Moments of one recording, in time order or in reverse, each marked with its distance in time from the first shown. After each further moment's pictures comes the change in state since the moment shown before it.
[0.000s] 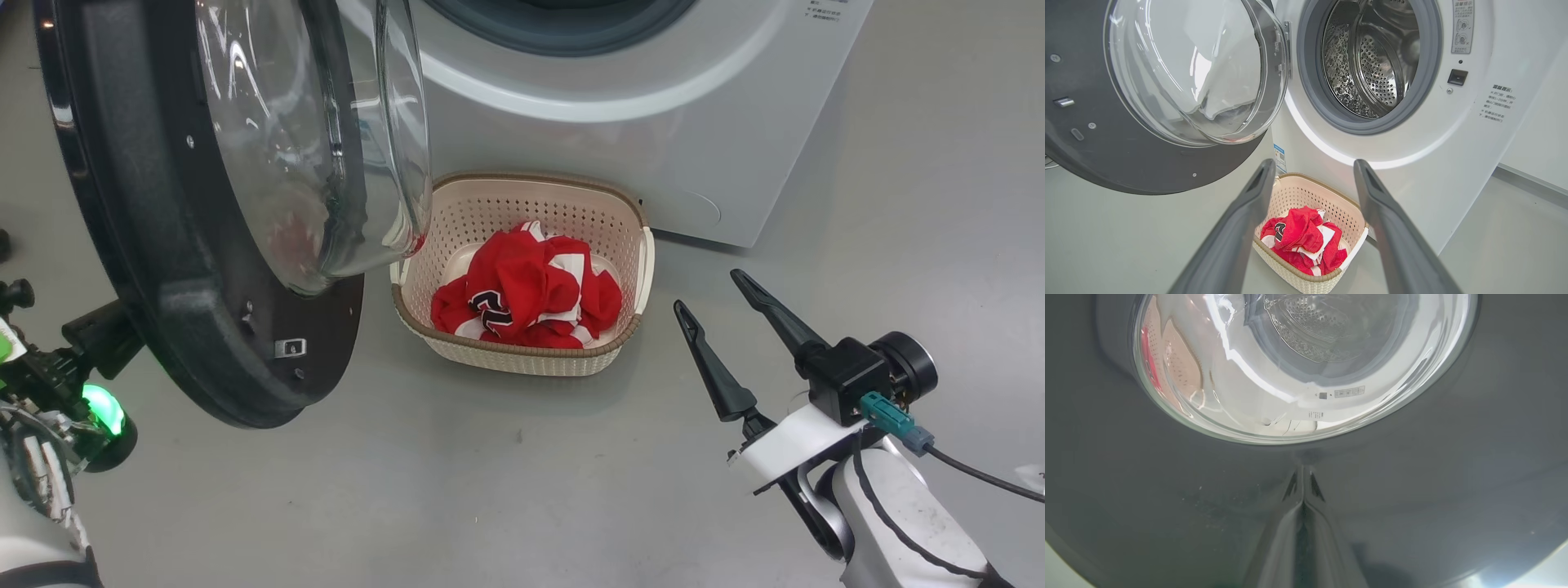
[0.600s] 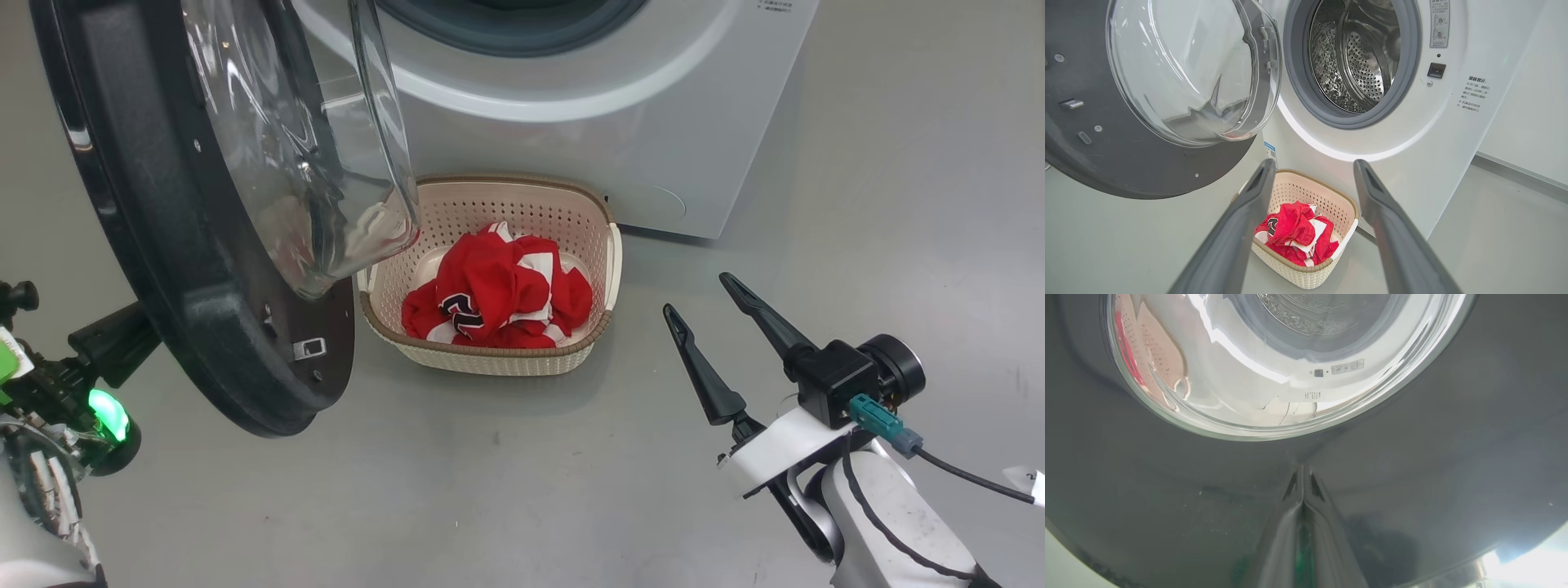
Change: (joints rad) left arm 0.069 -0.035 -0.039 -0.139 -0.044 0.003 0.014; right arm -0.001 0.014 0.009 0.006 0.000 0.000 -0.002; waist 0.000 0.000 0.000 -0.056
